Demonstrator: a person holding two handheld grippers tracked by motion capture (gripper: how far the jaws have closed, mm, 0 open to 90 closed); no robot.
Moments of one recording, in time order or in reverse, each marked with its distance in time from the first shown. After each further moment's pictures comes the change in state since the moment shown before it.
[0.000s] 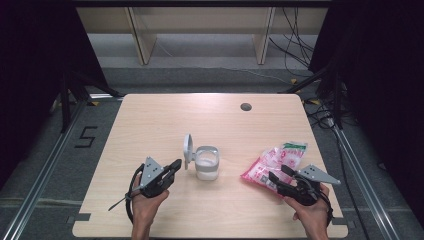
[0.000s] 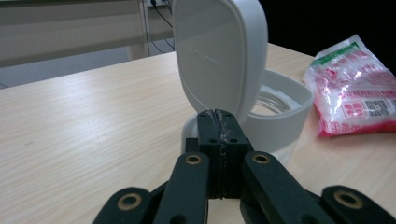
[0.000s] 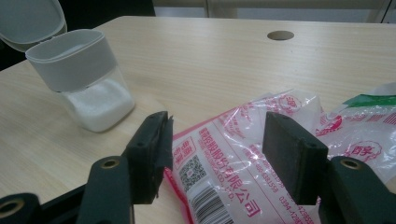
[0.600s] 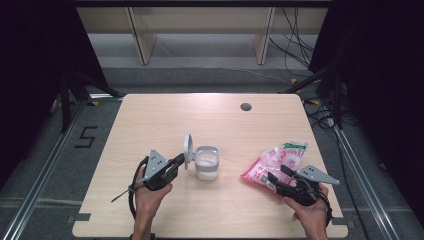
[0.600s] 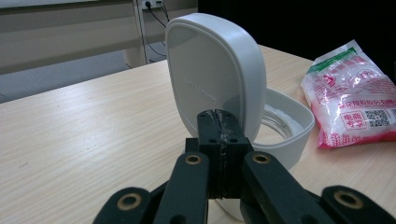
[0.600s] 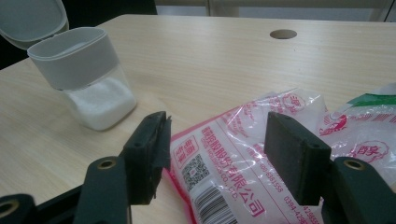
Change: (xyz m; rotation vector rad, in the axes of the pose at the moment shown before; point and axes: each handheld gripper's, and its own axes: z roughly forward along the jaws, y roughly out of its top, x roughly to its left) left arm -0.001 0.018 0.011 0.015 -0.010 0.030; right arm -0.001 0.000 0.000 0.016 0.007 -0.032
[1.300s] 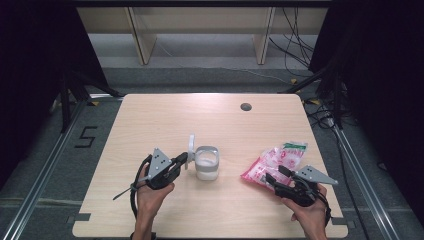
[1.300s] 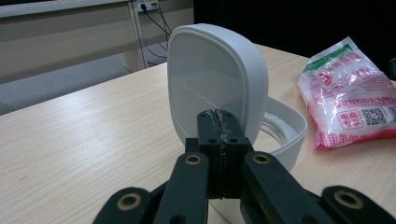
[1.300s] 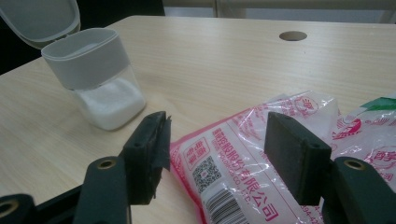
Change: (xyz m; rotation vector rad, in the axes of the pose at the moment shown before) left arm -0.006 0.007 0.002 0.010 -0.015 0.045; right arm 0.005 0.000 0.002 -0.015 0.037 0.018
